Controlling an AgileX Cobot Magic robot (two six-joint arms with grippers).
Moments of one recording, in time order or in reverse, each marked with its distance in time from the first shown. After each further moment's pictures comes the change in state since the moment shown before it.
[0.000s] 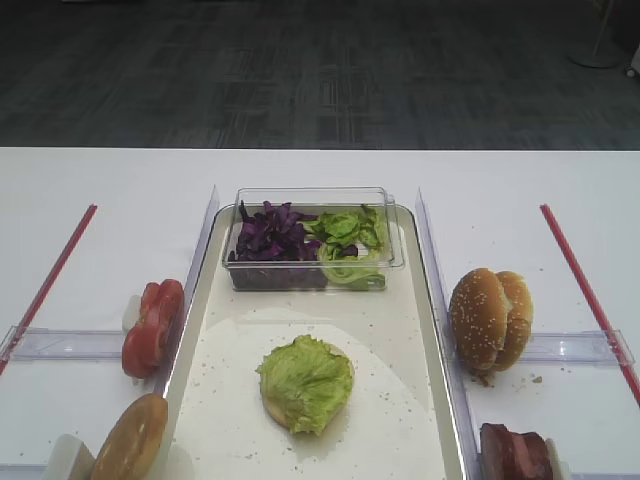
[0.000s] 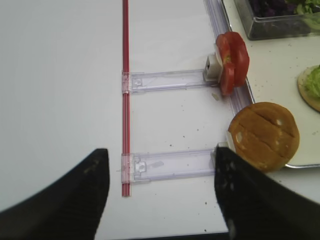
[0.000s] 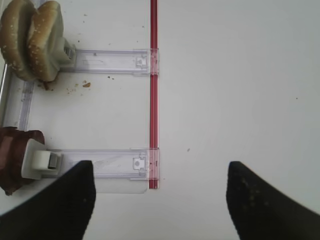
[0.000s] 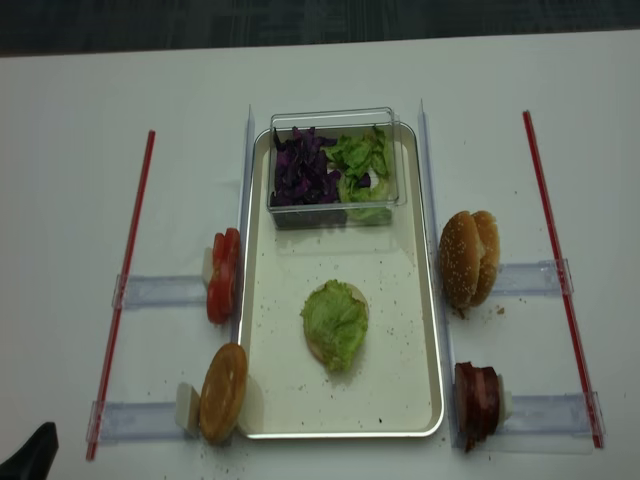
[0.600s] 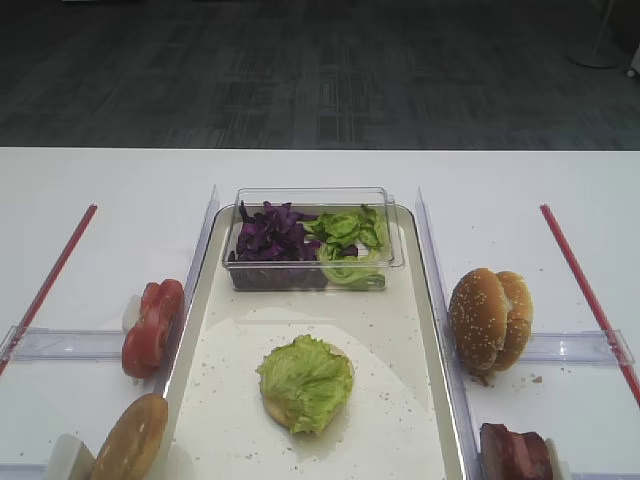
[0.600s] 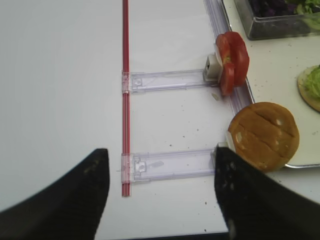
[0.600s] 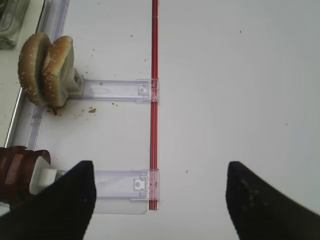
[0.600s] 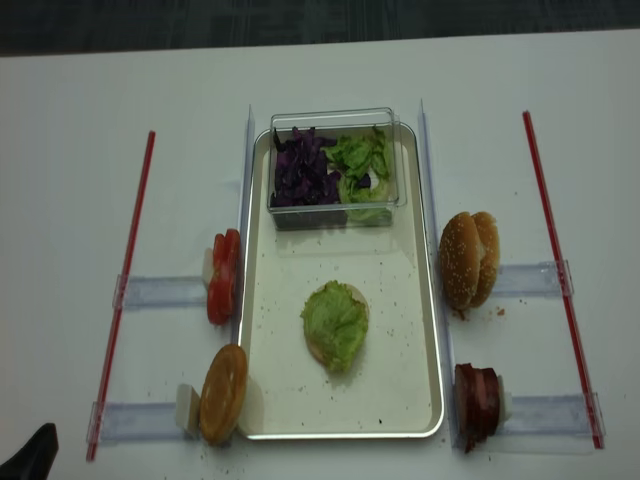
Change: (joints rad) left arm 0.000 0.000 0.000 0.000 0.000 0.000; right arm 0.000 -0.161 0.014 0.005 -0.004 -0.006
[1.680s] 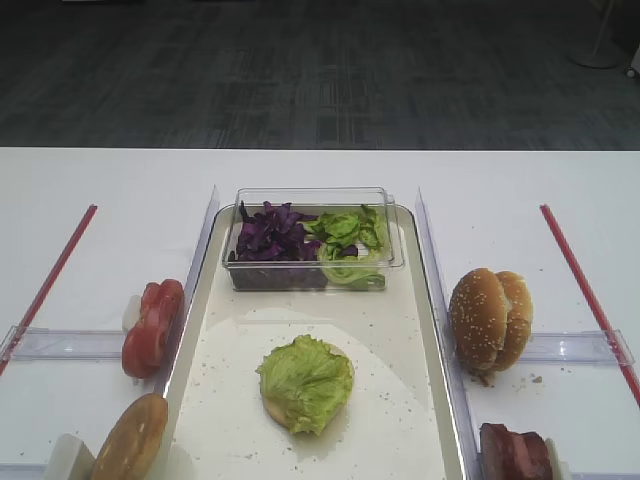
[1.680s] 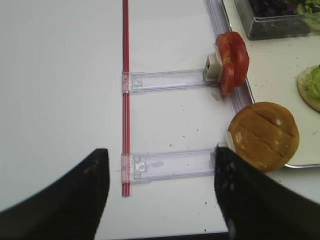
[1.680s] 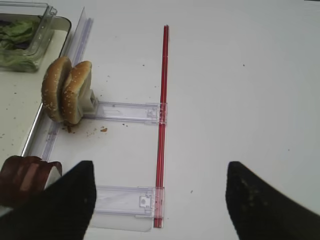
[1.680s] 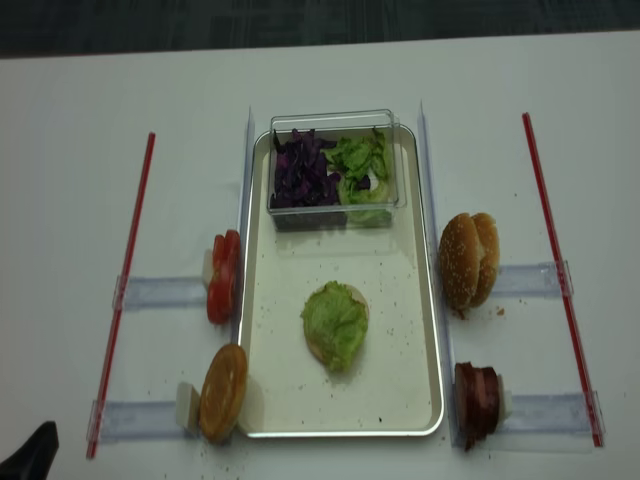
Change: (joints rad) left arm 0.000 0.000 0.000 0.000 0.000 0.000; right arm 0.046 -0.167 0.010 0.000 0.010 0.000
